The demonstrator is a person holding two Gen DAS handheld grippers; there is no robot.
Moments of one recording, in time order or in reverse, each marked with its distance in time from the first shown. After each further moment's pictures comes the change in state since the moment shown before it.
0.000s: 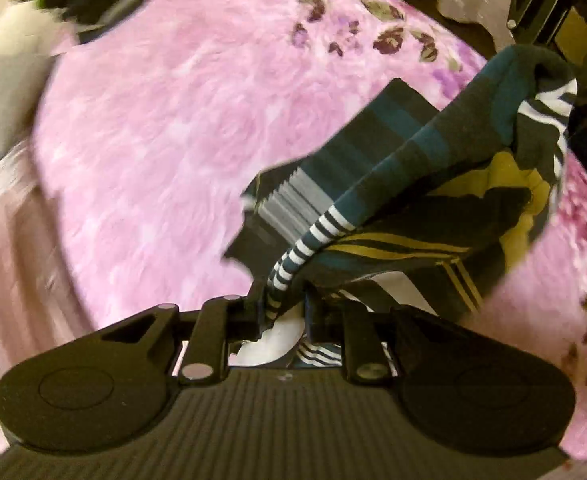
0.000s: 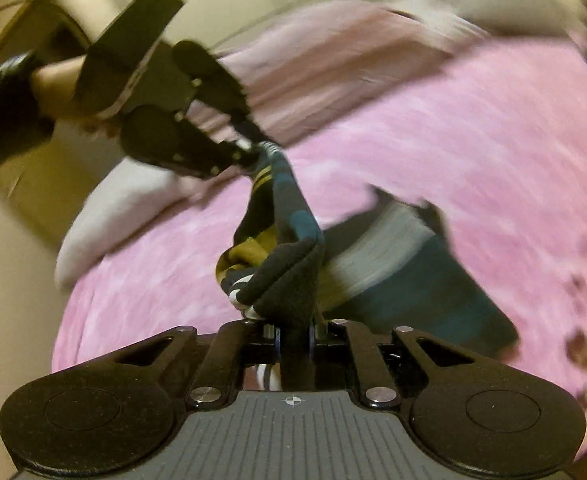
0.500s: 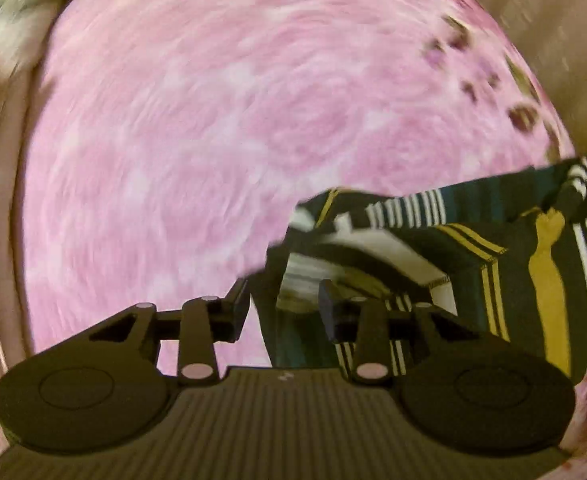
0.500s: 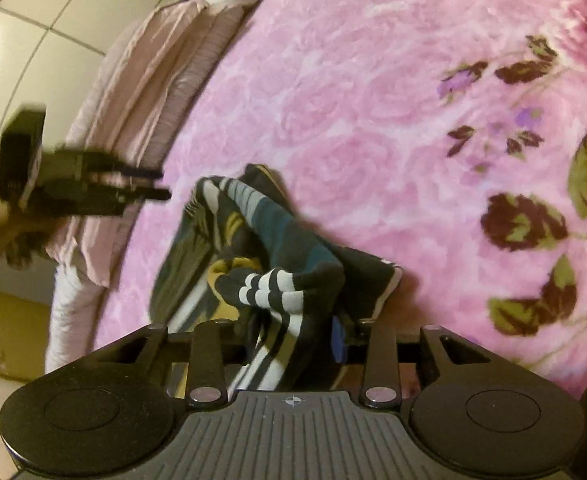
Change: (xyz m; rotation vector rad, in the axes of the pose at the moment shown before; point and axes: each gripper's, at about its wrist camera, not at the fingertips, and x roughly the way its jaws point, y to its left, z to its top) left arm 0.105 0.082 -0.026 -0.533 -0.008 -0.104; right arm 0.032 -0.147 -0.011 0.539 -0.009 -0.063
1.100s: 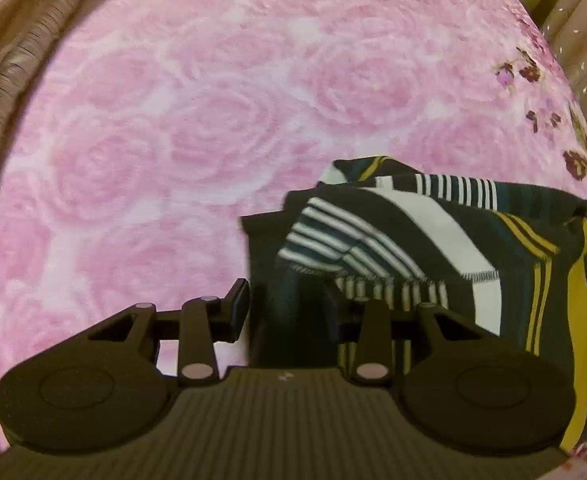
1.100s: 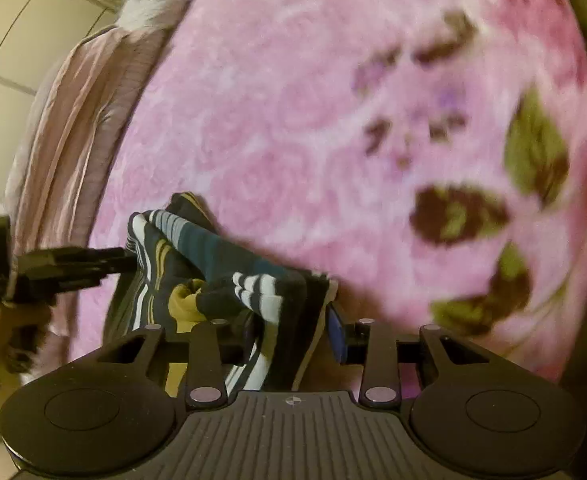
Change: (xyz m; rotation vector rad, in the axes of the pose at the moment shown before) left arm 0.042 0.009 -0.037 -0.247 -0.029 0.017; right arm 0.004 -0.023 0.007 0.108 -0.045 -0.174
